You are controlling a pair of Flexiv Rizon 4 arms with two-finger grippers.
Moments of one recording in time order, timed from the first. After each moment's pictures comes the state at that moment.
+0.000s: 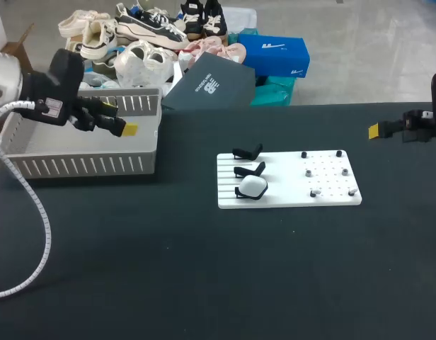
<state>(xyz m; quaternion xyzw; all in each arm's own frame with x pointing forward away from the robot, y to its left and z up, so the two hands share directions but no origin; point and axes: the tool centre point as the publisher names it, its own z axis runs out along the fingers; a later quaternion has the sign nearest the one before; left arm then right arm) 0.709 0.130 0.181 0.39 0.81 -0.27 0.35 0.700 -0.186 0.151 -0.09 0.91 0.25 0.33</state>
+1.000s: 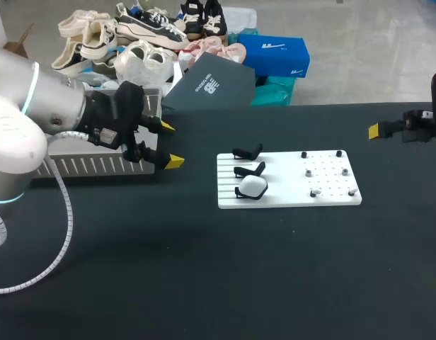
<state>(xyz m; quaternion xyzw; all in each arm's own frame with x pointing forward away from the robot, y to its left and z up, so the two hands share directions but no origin) 0.702 0.044 0.119 0.55 0.71 -0.27 0.35 0.700 -0.186 0.151 -0.09 0.91 0.25 0.33</state>
